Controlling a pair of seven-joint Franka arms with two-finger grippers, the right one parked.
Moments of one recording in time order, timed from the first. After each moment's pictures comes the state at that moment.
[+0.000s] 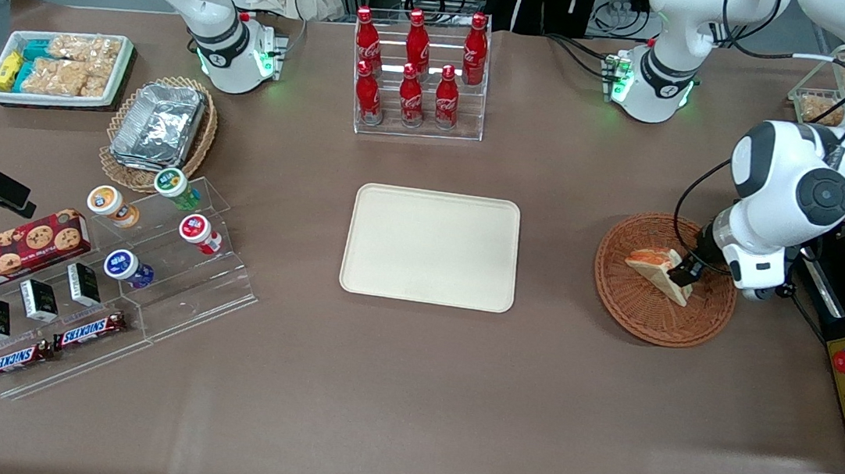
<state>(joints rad) -0.02 0.06 -0.03 -2.31 -0.01 2.28 -1.03</state>
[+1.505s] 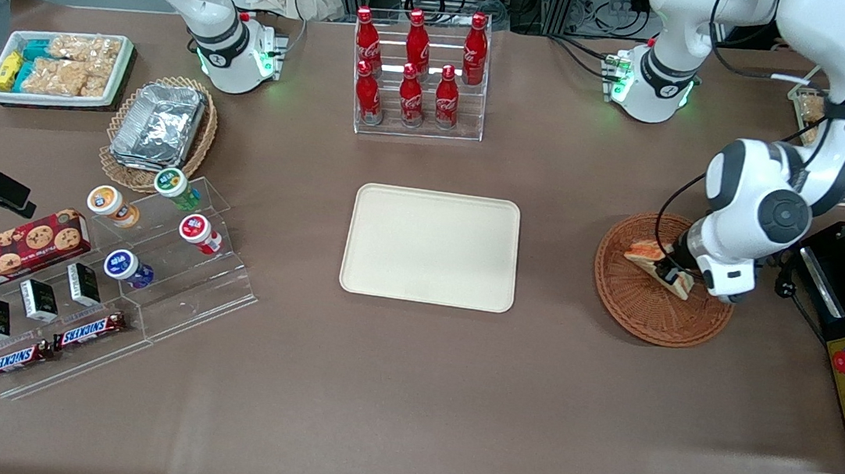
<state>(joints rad) -0.05 0.11 -0.03 -2.27 -0.01 2.22 -1.10</state>
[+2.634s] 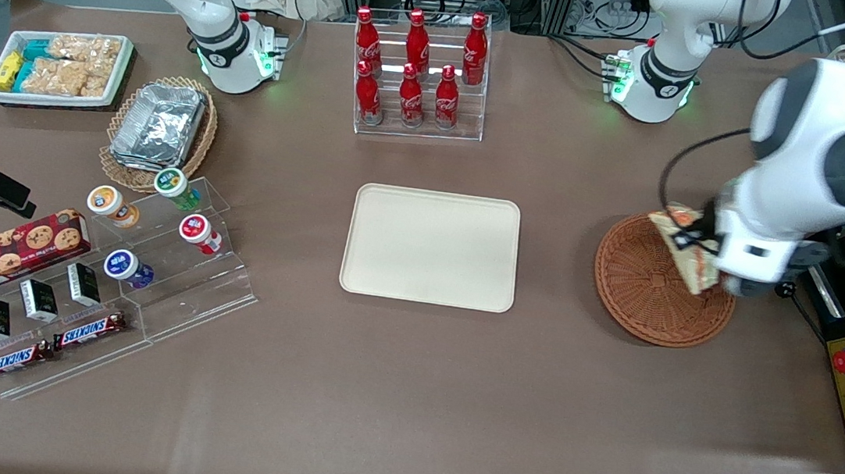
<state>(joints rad) -0.06 0.10 -0.22 -1.75 0.04 1.62 -0.76</state>
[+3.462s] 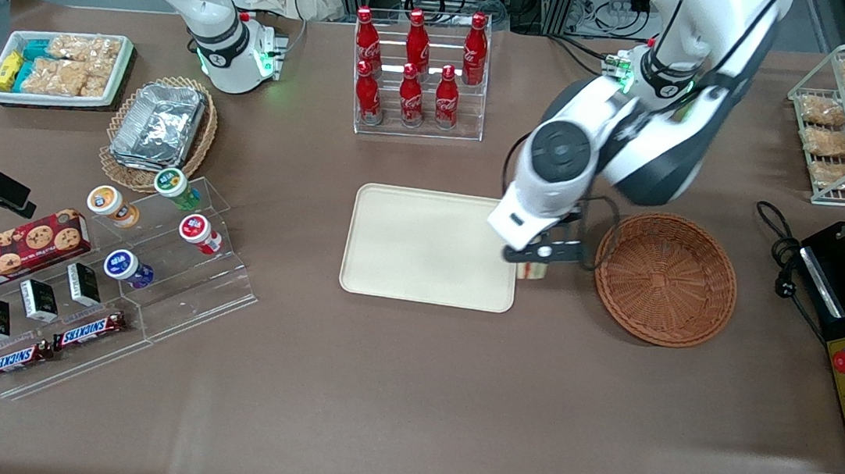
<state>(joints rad) -0.28 0.38 -0.41 -1.69 0.13 1.82 -0.76</state>
